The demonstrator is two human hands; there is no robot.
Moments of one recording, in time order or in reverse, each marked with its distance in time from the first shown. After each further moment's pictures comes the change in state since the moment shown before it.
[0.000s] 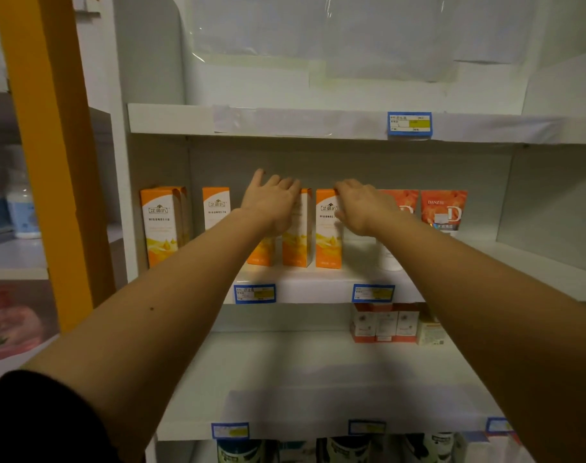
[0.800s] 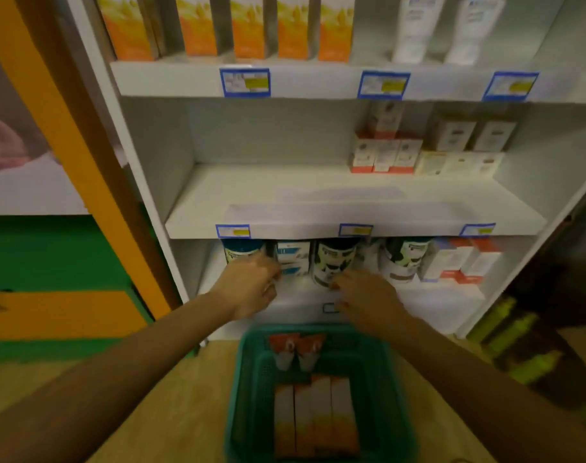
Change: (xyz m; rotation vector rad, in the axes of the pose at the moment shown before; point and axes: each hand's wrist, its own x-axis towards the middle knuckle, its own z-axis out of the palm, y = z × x) left_hand -0.298 0.098 0.193 -0.512 -0.392 0.199; right_hand -0.310 -0.006 0.220 0.143 -0.552 -0.121
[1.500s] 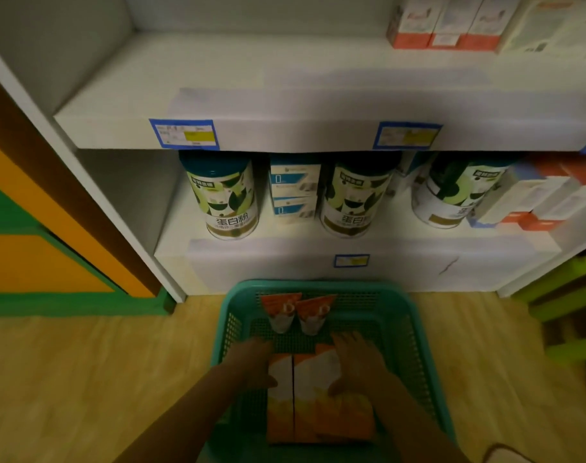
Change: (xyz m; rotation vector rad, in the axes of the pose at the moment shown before) left_hand -0.024 -0.003 0.293 -0.141 -0.839 -0.296; right_hand 0.026 0.037 0.275 0.040 -0.672 0.166
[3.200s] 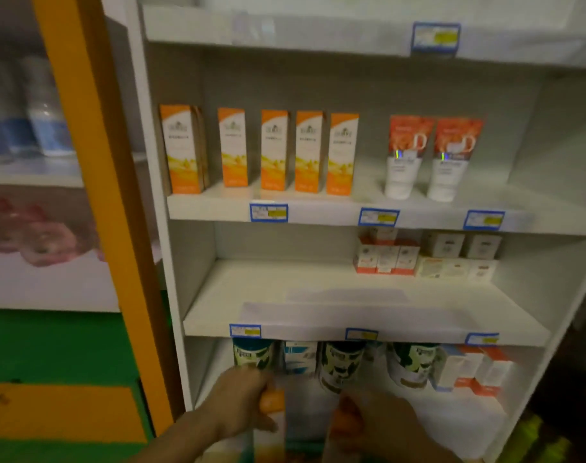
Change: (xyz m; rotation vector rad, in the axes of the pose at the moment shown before) left_hand -0.243 0.007 -0.220 -0.088 0.584 0.163; right_hand -0.239 -0.036 -0.220 0.237 0.479 -0.222
